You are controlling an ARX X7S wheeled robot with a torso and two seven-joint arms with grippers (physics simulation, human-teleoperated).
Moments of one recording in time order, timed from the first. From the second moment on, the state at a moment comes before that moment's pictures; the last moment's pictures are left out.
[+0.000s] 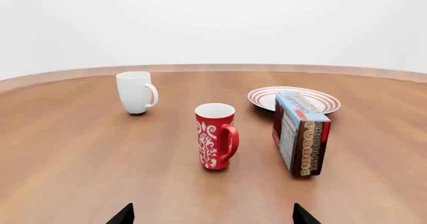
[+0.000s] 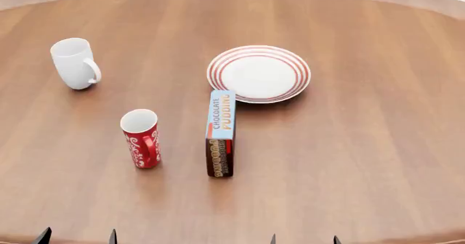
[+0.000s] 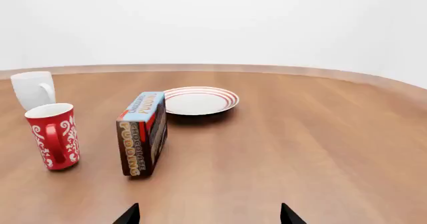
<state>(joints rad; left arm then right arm) 0.00 0.00 0.00 0.00 0.00 0.00 0.00 0.00 0.00 0.00 0.00 0.00 0.00 0.00</state>
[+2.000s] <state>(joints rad) -0.07 -0.13 0.17 -0.28 0.07 0.68 -0.22 0.01 0.13 -0.16 0.01 0.11 -0.05 0.15</state>
